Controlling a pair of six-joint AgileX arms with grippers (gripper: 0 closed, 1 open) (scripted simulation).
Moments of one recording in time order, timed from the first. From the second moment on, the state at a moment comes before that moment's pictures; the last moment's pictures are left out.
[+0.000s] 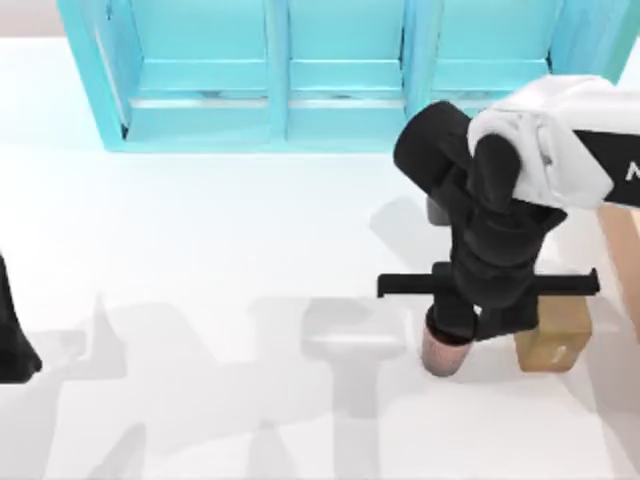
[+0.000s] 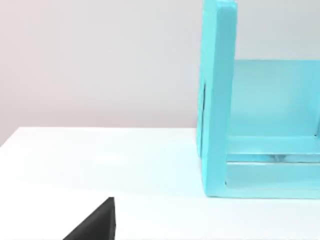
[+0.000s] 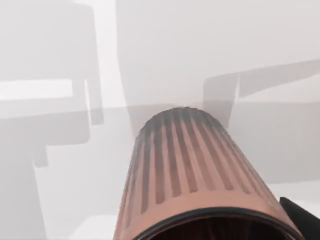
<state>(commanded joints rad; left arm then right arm) 0.00 0.00 0.00 0.00 0.00 0.00 0.64 1.90 1.30 -0.98 0.05 0.68</state>
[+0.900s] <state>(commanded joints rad) 0.00 0.00 0.00 0.00 0.00 0.00 0.64 1.90 1.30 -0.98 0.05 0.68</state>
